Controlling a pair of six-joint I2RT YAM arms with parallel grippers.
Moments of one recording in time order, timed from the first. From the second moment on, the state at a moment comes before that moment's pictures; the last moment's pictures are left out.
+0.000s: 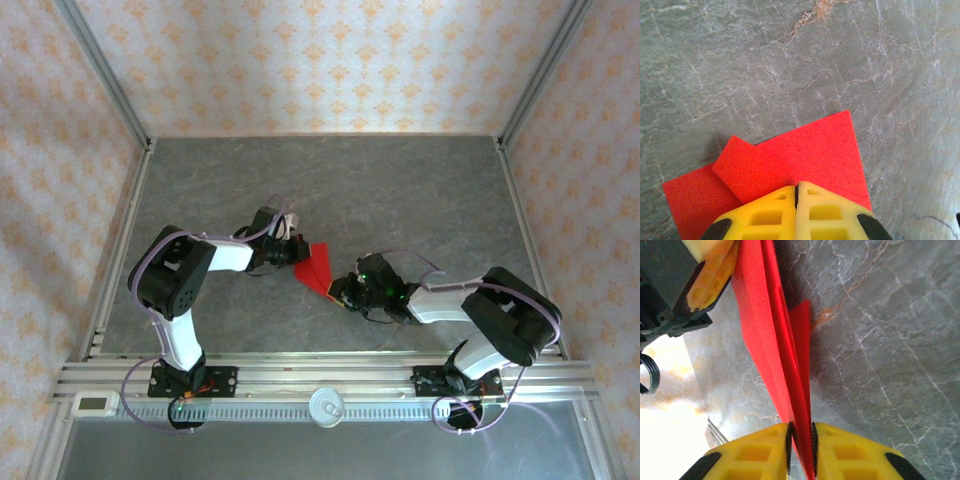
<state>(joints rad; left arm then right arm) -0.40 1.83 0.82 0.16 0.45 -0.67 0.80 1.50 0.44 0.37 -0.31 1.30</state>
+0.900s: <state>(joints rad) -0.39 1.30 0.71 0.04 0.26 -0.71 0.91 1.28 0.76 -0.34 0.47 0.76</state>
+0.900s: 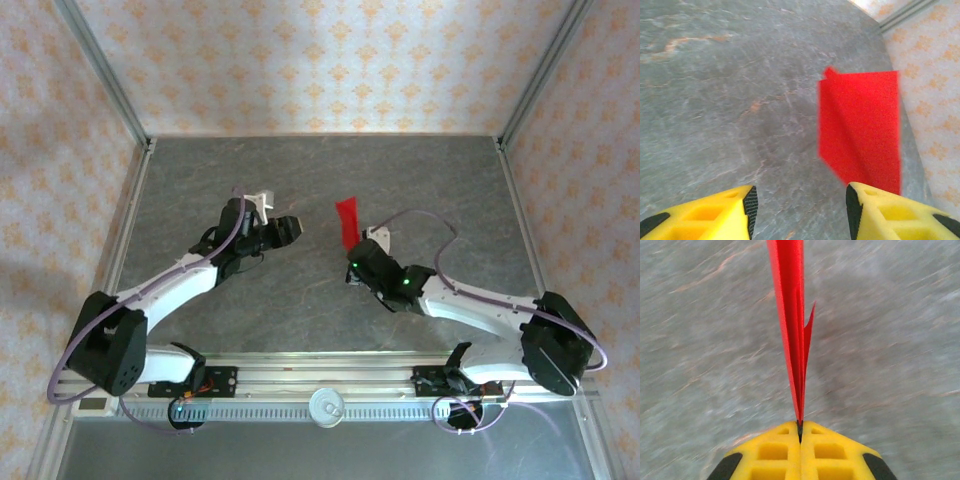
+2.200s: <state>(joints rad) -0.23 1.27 0.58 0.04 0.31 -0.81 0.65 1.43 0.61 0.04 -0.21 0.85</state>
